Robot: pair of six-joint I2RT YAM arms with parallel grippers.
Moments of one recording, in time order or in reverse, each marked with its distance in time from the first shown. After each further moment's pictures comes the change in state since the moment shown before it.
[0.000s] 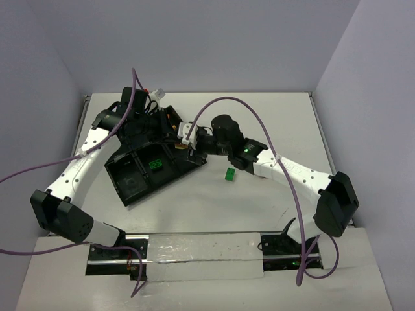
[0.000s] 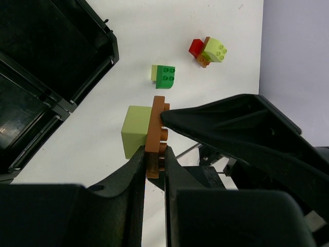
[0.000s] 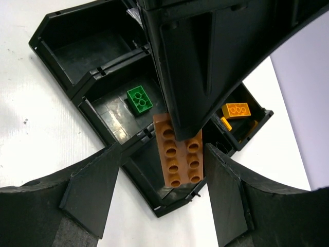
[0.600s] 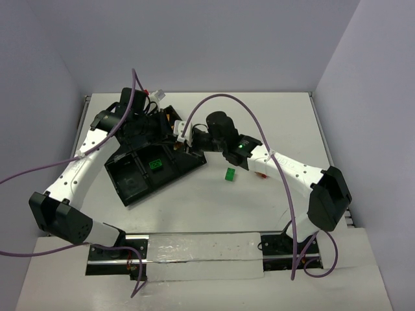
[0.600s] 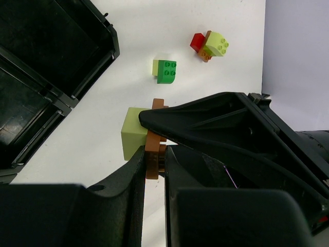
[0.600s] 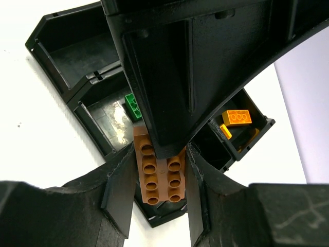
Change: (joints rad) left arm 0.000 -0.013 0.000 -0.022 0.004 0.022; right arm -0.002 0.071 0.062 -0.005 -0.025 -0.018
